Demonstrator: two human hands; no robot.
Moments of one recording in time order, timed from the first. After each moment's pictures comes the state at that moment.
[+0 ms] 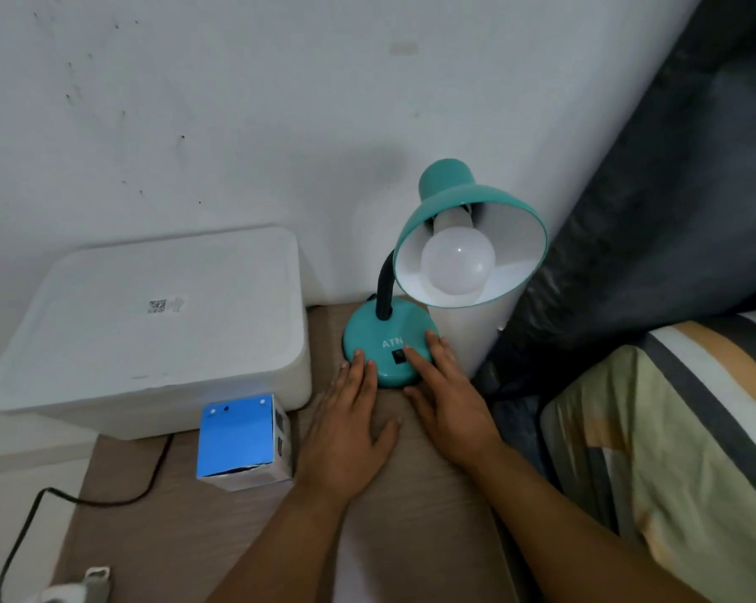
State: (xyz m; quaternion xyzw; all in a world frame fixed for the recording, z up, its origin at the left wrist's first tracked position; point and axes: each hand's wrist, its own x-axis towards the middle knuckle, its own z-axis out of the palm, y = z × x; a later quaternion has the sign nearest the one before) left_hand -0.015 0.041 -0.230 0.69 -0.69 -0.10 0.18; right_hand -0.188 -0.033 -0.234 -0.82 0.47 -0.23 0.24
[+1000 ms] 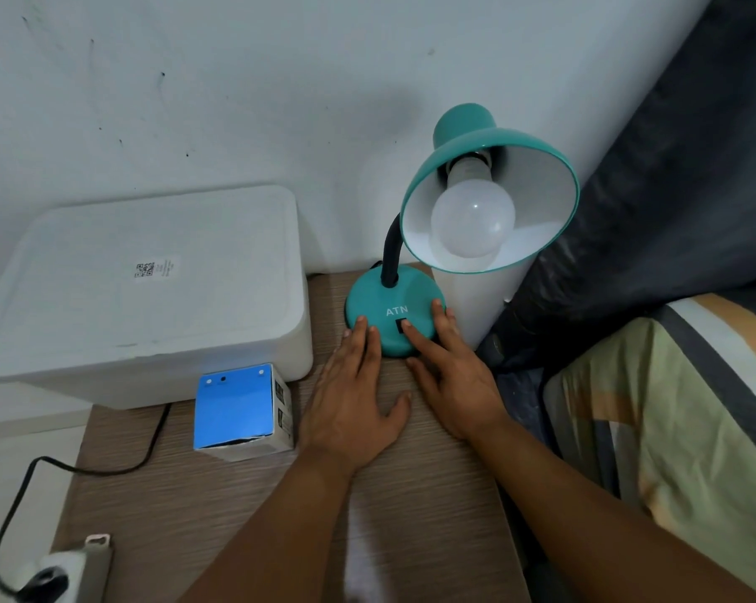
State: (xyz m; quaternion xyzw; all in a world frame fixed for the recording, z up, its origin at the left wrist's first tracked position) left_hand -0.019 0.039 -0.231 0.70 -0.69 -0.09 0.15; right_hand -0.185 -0.029 -0.234 -0.82 0.47 -0.25 0.22
